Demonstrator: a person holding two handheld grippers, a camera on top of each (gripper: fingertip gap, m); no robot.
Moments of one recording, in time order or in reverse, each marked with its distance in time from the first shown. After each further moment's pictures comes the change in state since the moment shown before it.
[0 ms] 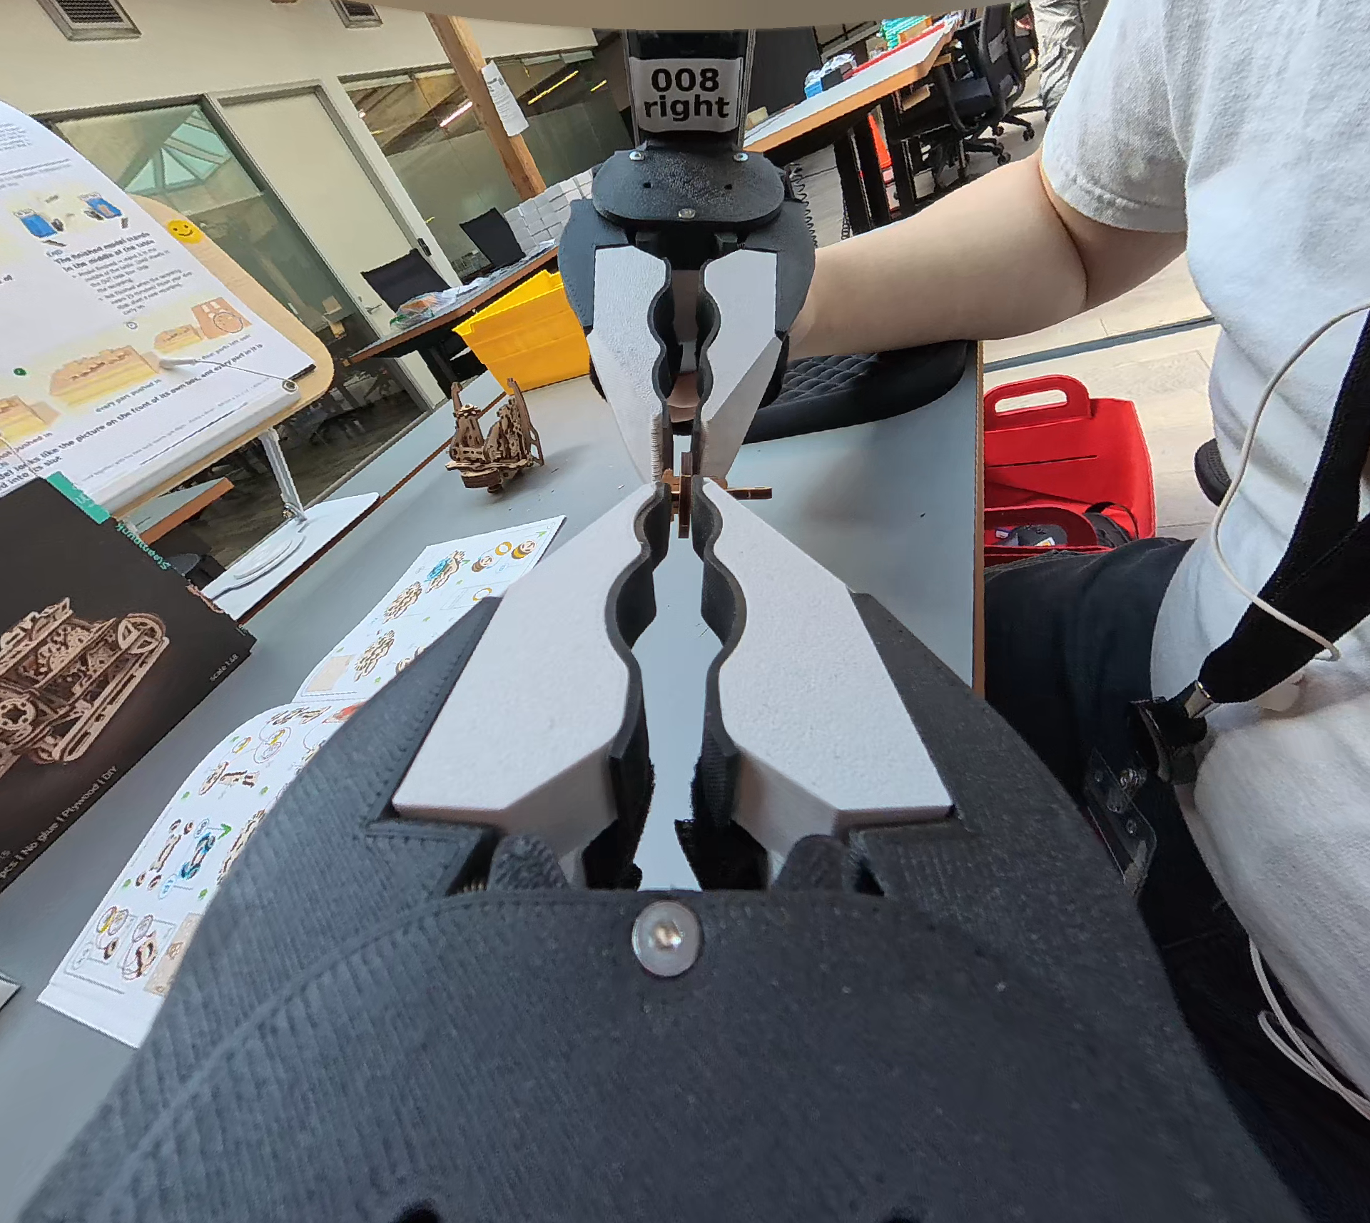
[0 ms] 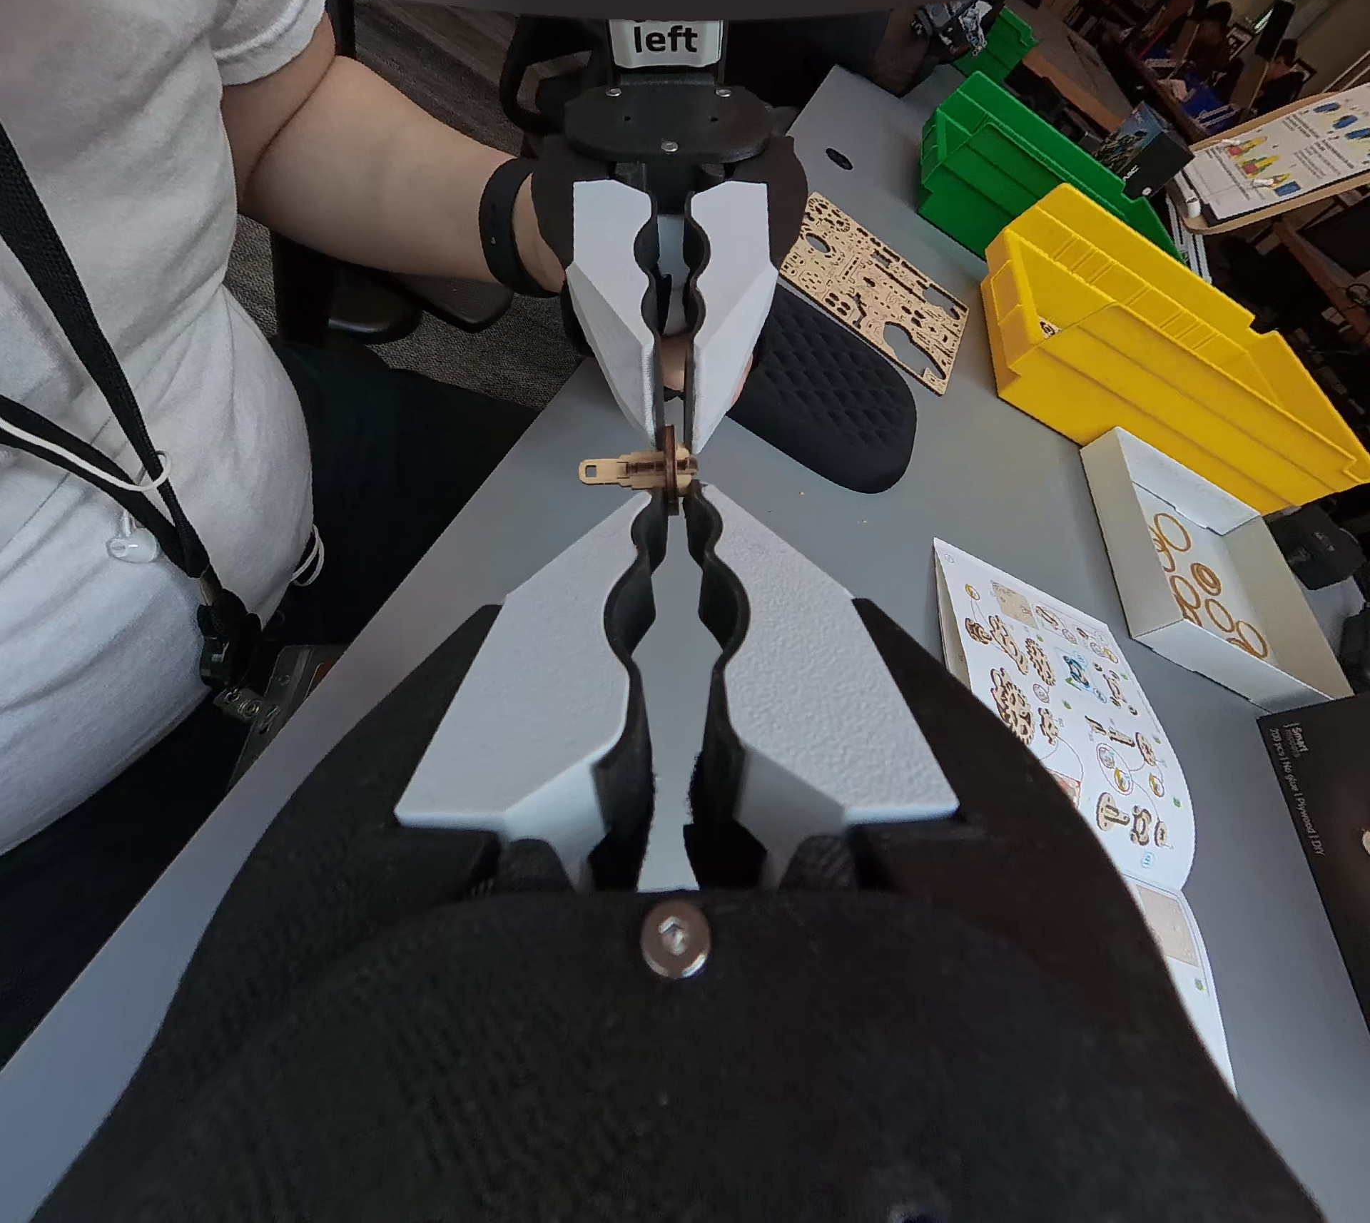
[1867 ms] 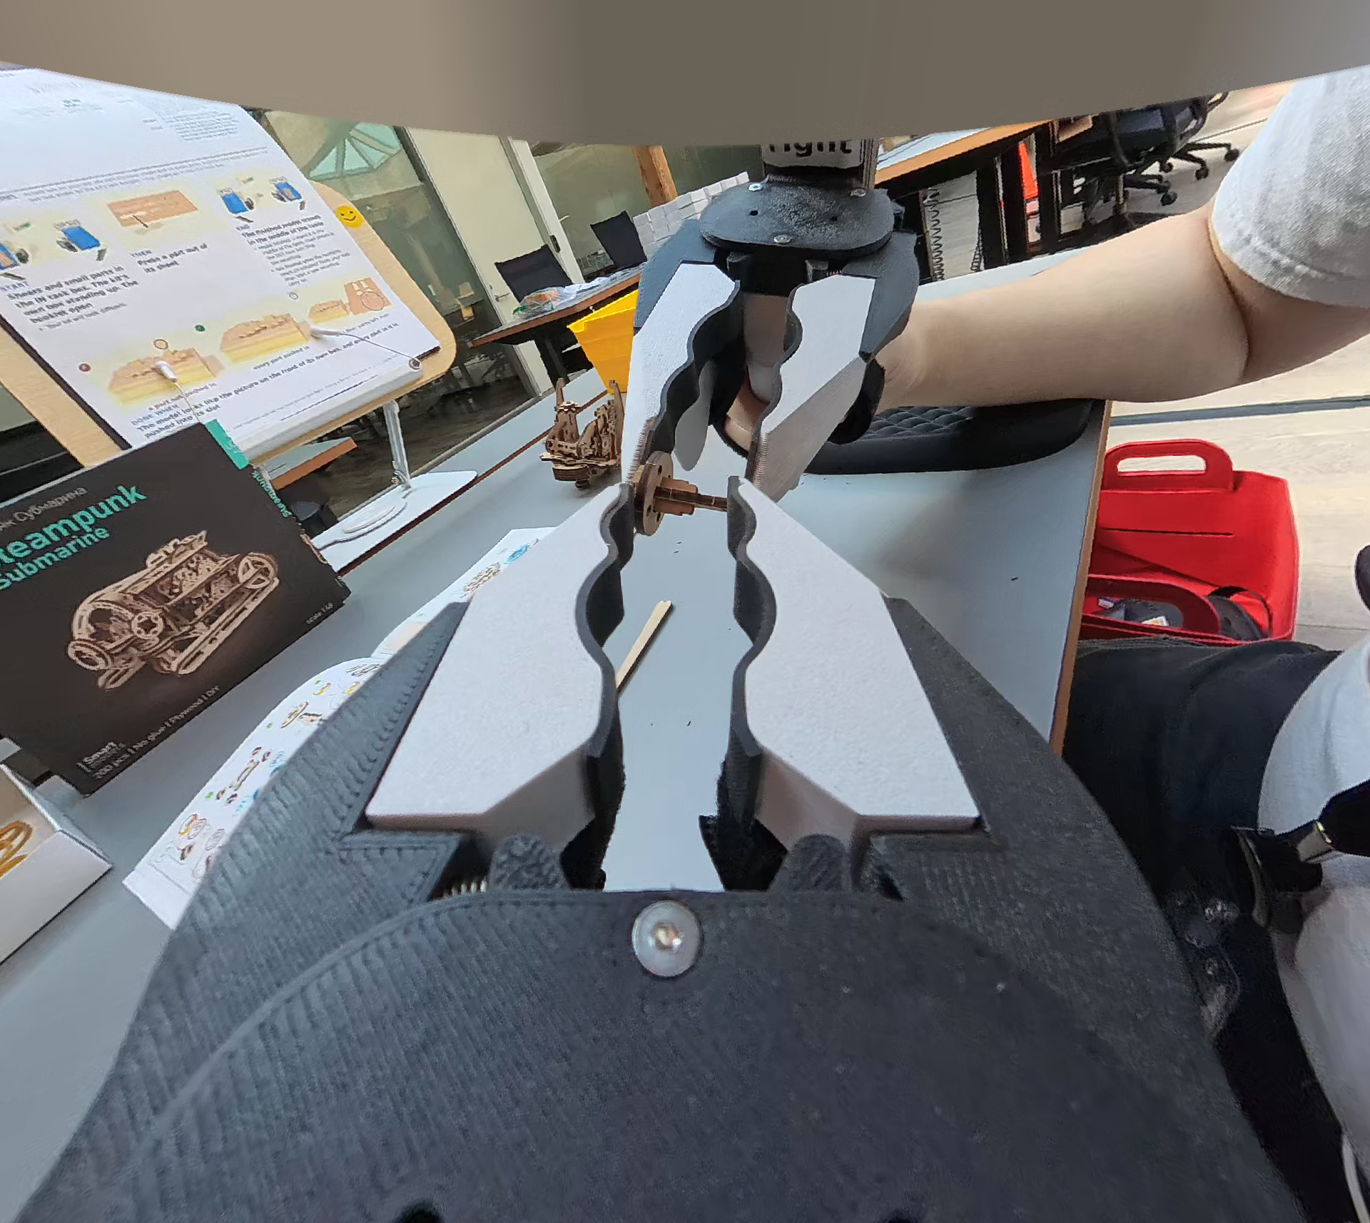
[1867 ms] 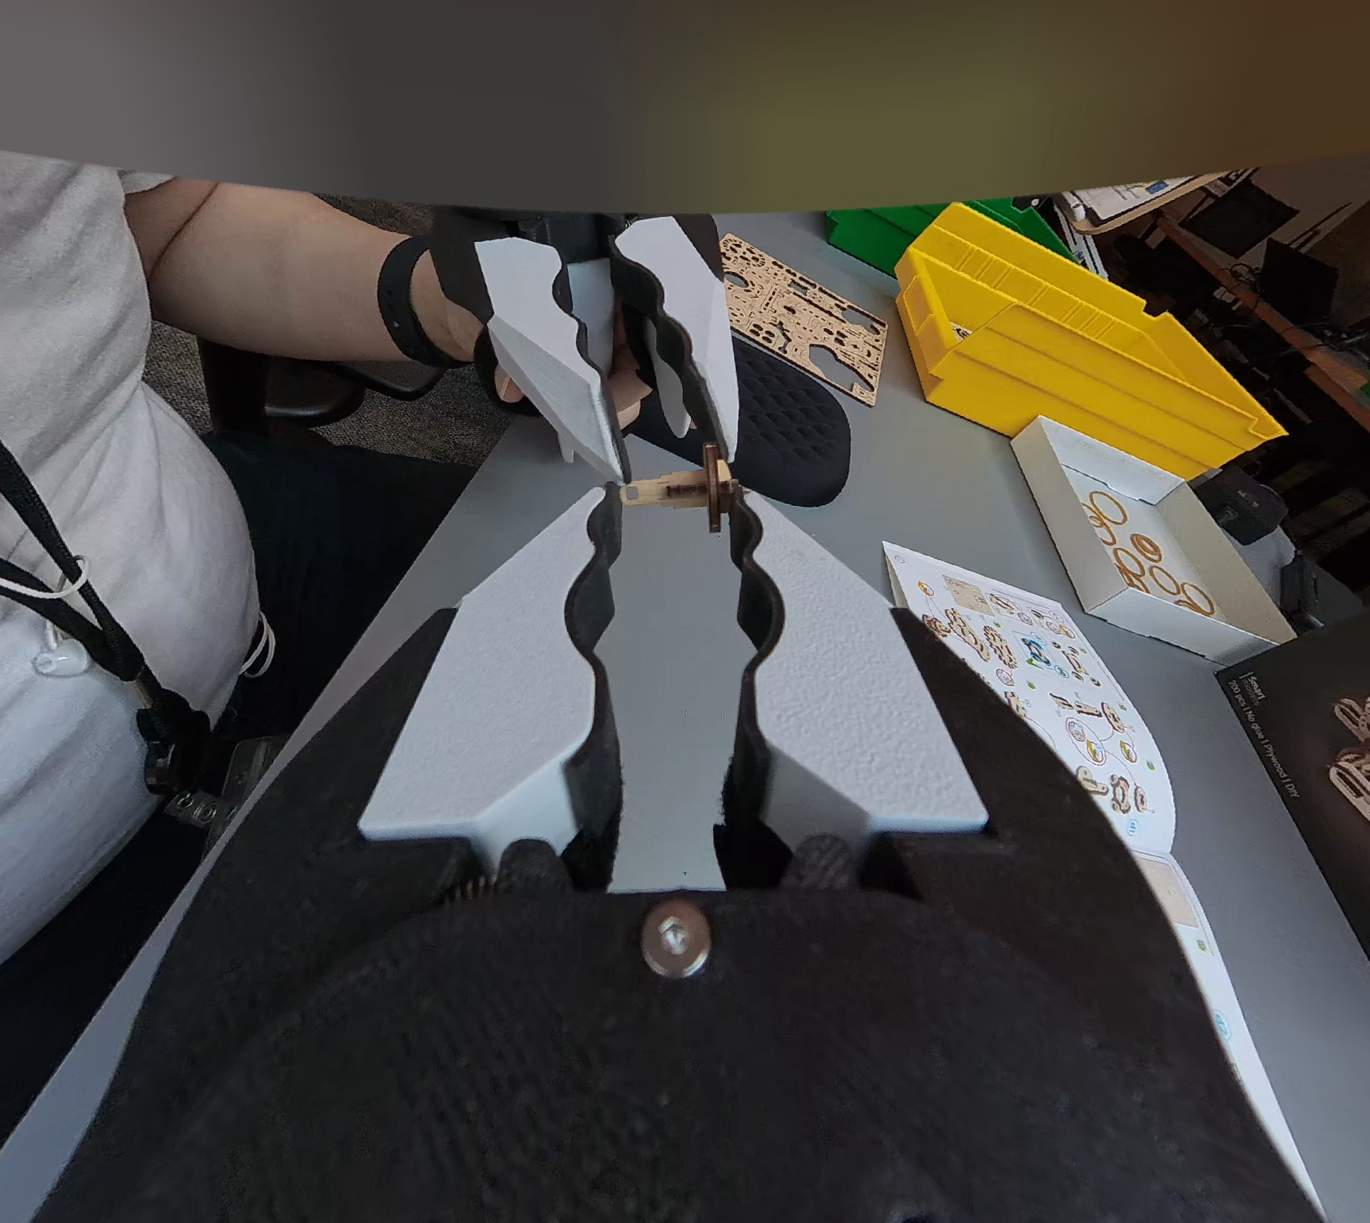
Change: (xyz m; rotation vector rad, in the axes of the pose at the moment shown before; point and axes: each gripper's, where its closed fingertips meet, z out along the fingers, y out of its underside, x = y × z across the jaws) left arm -0.021 -0.004 0.002 0.018 -0.187 -0.055; right arm 0.021 -0.008 -0.002 0.069 0.113 0.084
